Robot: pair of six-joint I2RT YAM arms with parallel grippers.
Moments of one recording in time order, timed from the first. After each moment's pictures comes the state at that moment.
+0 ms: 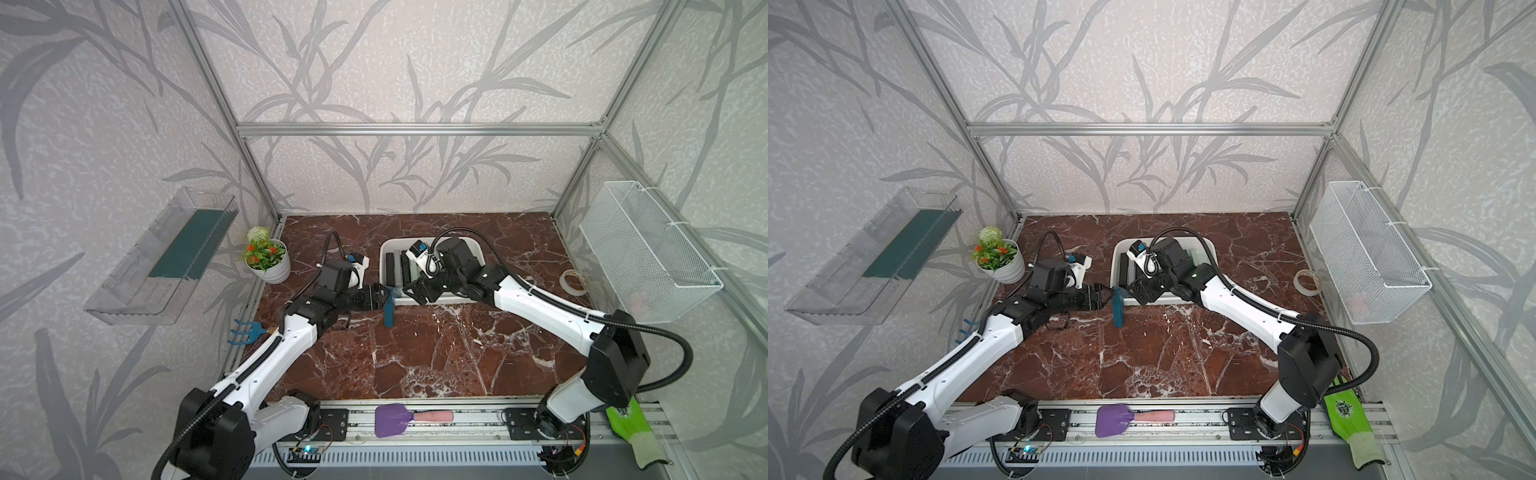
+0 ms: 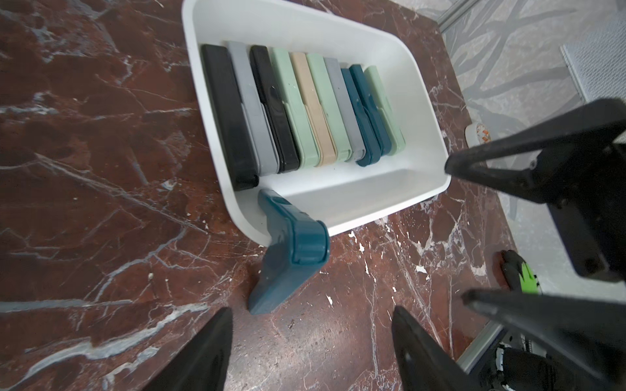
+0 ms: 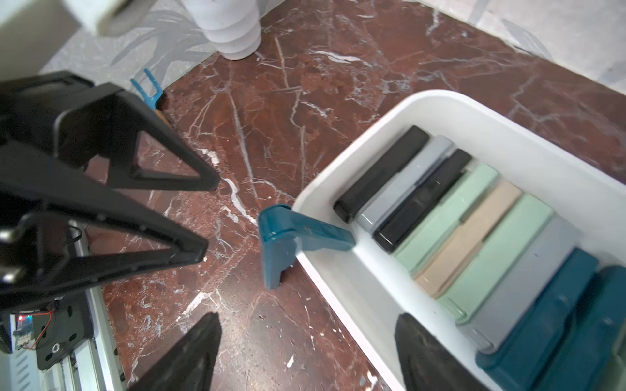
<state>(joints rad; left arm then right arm) -0.40 1.14 0.79 -0.38 0.30 -0.41 0.70 1.56 1.23 -0.38 -0.23 0.05</state>
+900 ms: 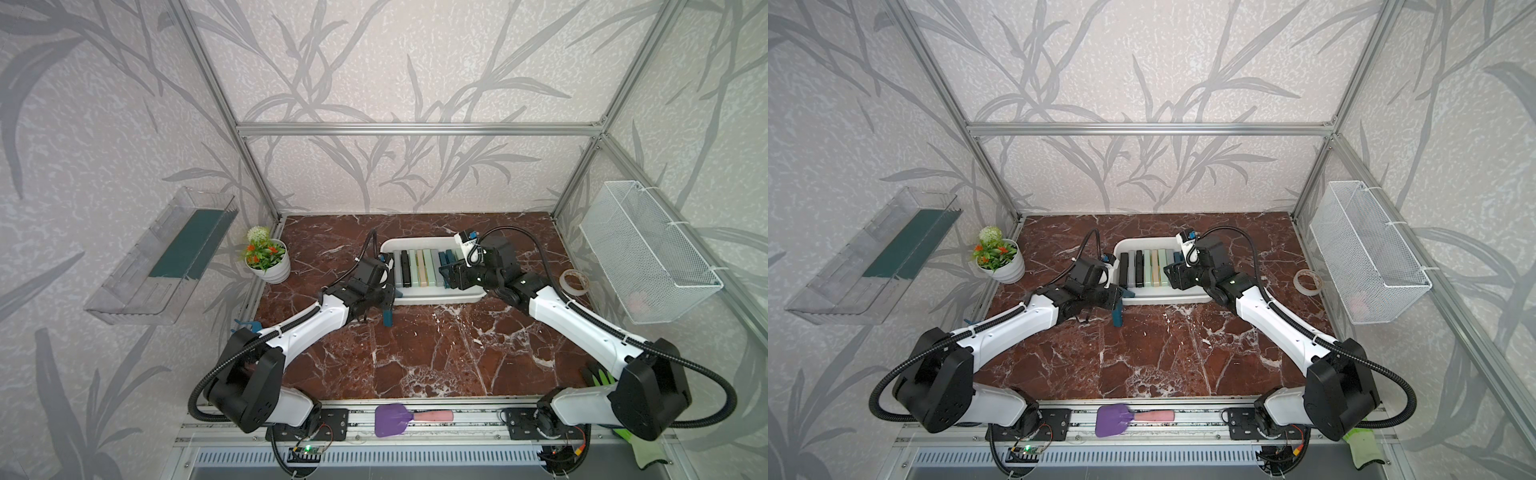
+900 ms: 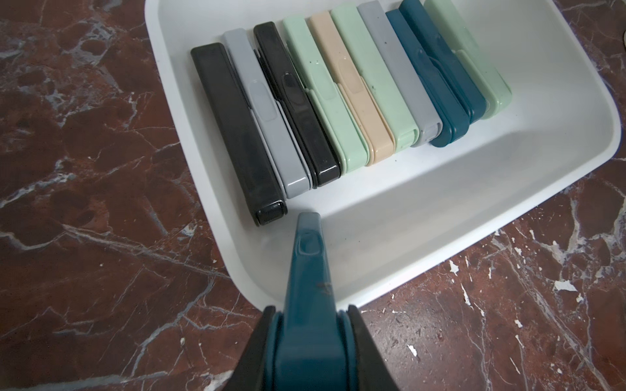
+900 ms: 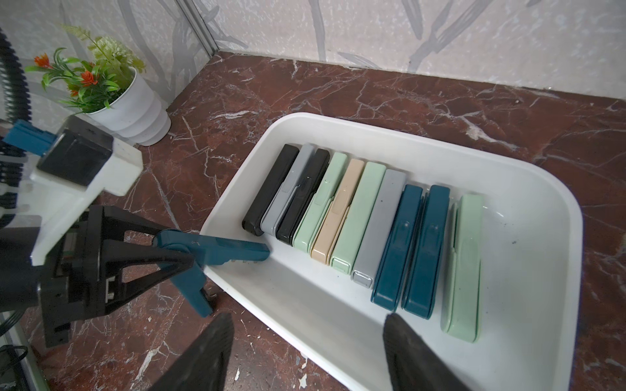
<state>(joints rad) -0.53 1.43 0.88 -0.30 0.03 -0.23 0.51 1.37 1.03 -0.23 -0.18 0.19</state>
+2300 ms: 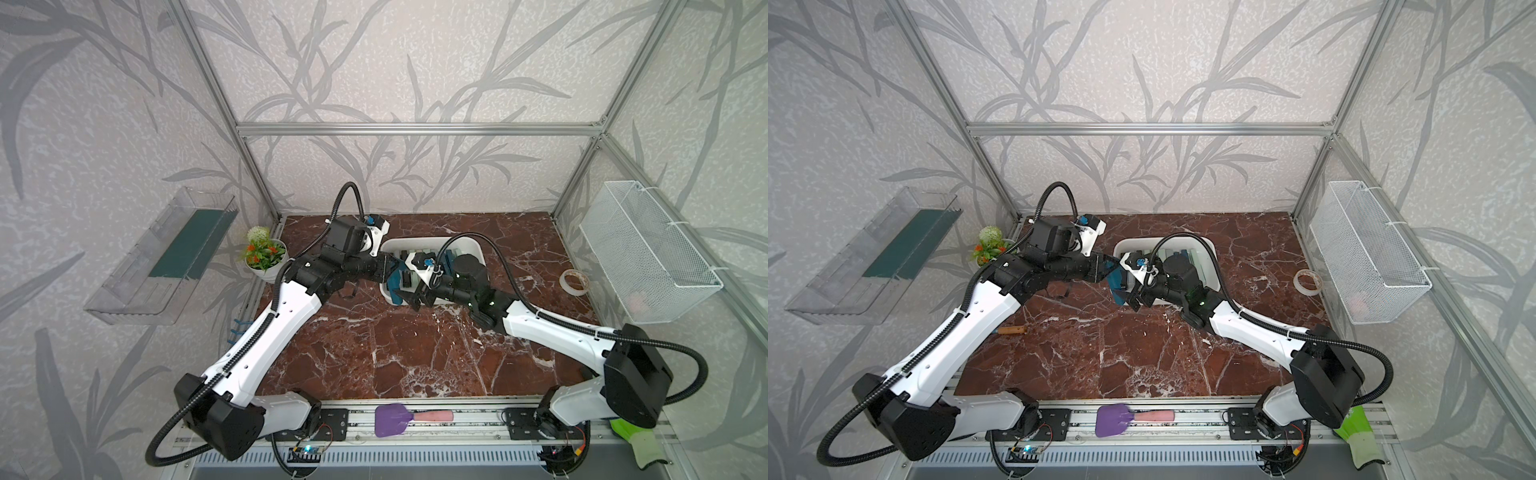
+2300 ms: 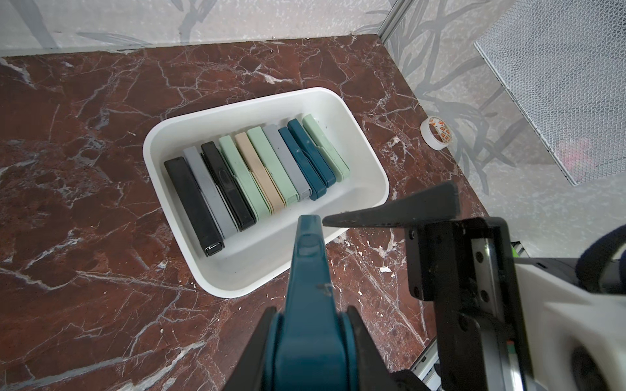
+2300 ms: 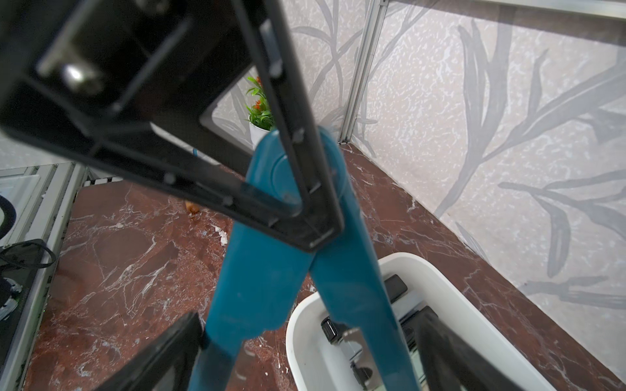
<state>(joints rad) -0.48 1.29 1.36 -0.75 0.28 -0.26 0.79 1.46 0.96 0.26 -0.27 -0.21</state>
